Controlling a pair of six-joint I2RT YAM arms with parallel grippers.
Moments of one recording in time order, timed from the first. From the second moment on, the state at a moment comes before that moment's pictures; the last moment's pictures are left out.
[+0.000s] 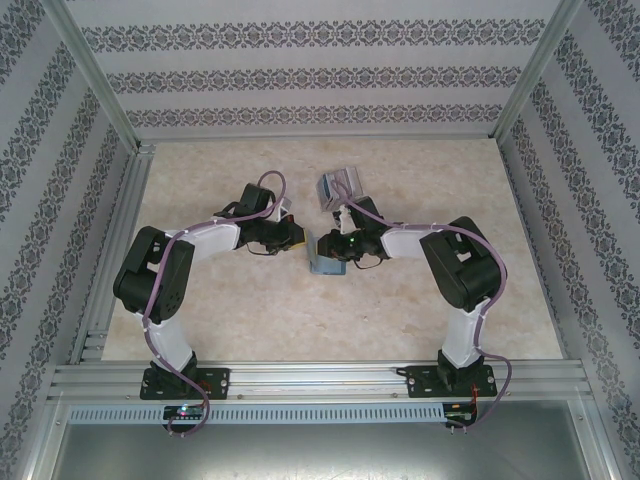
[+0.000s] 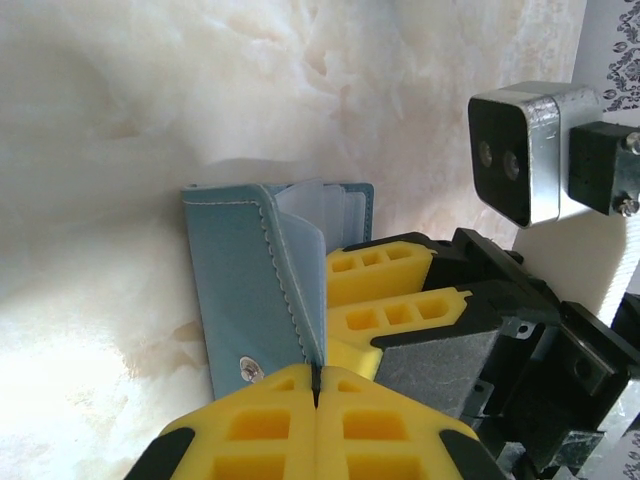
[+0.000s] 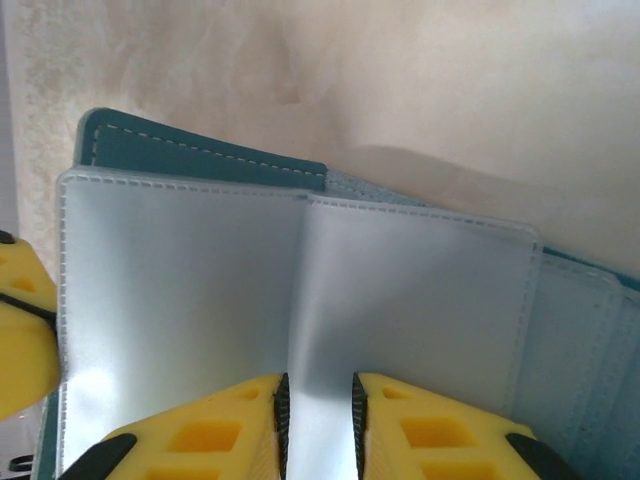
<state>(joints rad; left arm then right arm) -0.37 1.81 1.05 -0.15 0.67 -0.75 0.48 1.91 0.96 0.04 -0.60 0.66</state>
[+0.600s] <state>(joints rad) -0.37 1.74 1.28 -0.55 0.47 -0.57 0.29 1.66 0.83 -0.05 -0.72 0.71</state>
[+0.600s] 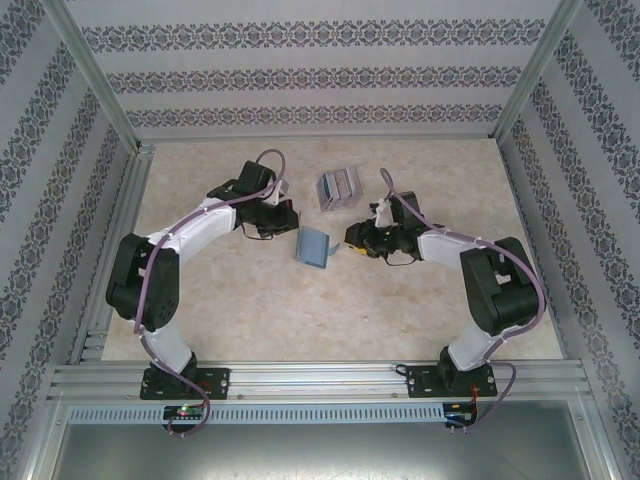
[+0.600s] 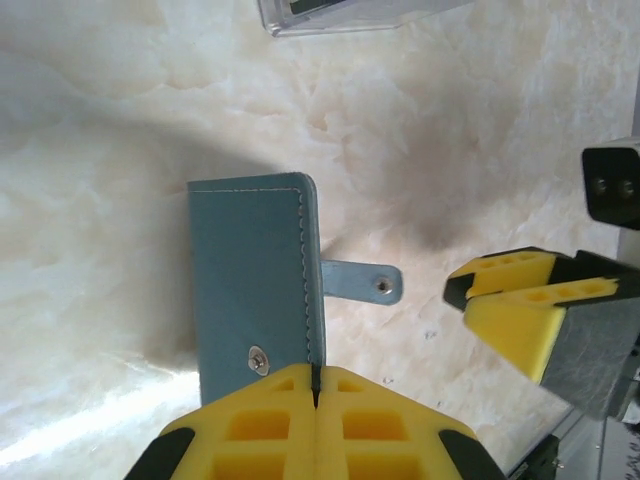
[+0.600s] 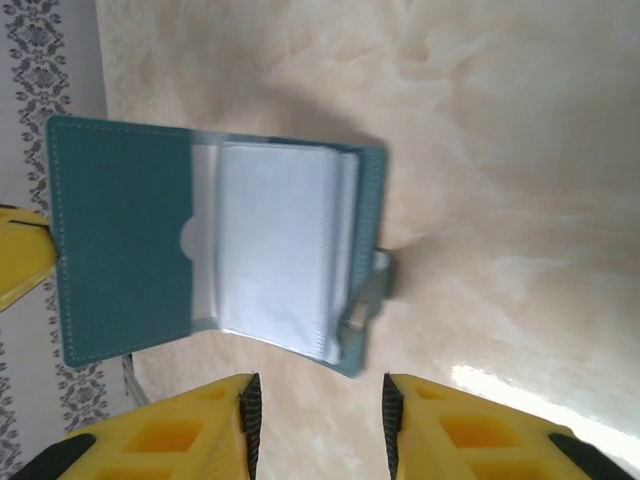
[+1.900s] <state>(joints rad) -0.37 1.69 1.01 -0.18 0.57 -0.75 0.26 2.36 2.18 -0.83 -0.34 0.34</state>
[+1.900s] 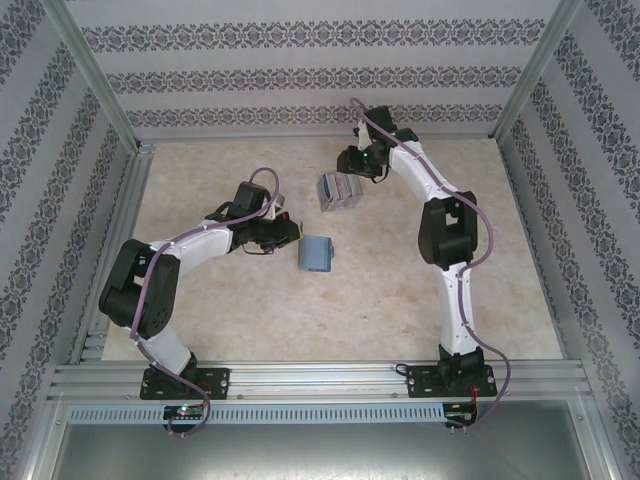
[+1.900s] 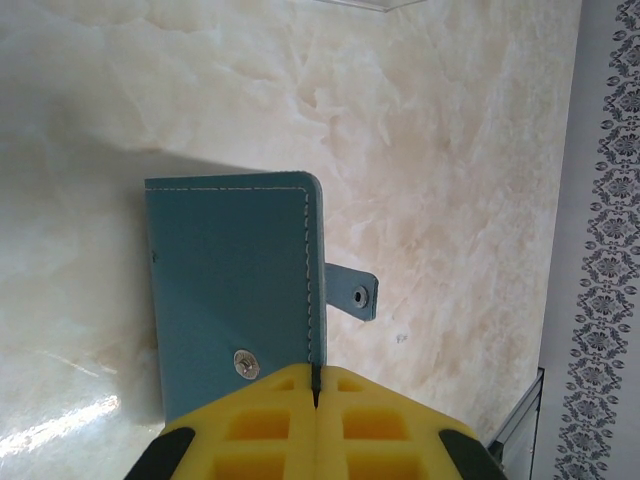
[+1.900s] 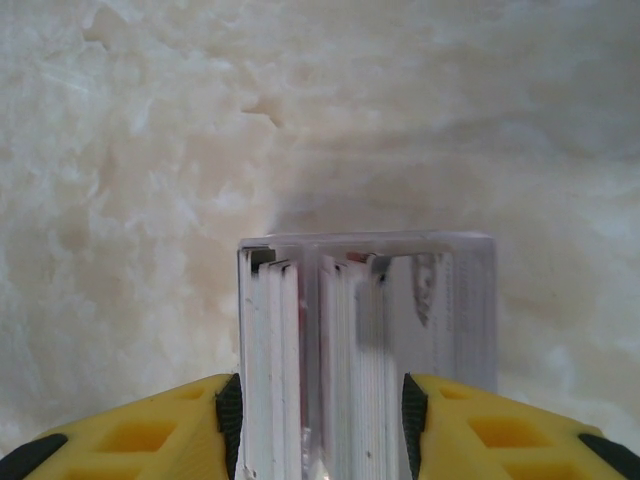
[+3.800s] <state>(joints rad) -0.37 1.69 0.99 -0.14 0.58 -0.76 0.26 2.38 2.21 -0.90 -0.33 0.31</state>
